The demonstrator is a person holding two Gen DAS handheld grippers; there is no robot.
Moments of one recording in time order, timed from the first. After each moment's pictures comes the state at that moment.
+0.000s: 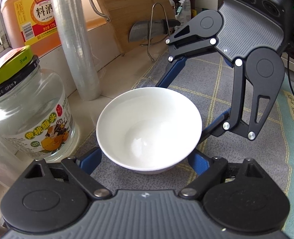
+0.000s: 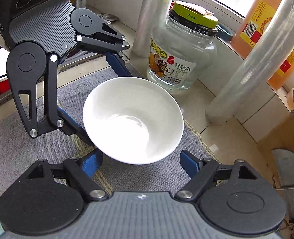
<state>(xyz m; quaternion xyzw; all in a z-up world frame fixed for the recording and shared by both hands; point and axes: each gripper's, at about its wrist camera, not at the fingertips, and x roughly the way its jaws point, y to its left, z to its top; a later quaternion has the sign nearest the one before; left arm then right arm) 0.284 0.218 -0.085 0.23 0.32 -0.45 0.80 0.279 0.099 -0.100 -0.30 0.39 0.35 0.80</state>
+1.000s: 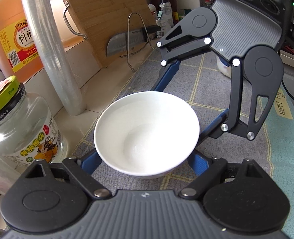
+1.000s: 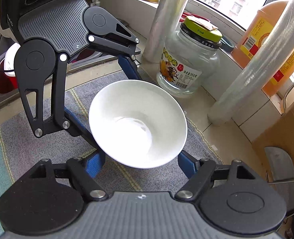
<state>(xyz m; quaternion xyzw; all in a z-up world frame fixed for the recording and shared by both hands) 0.253 0.200 -0.063 0.26 0.30 -0.47 0.79 0.236 0.091 -0.080 -0.31 0.37 0.35 0.80</state>
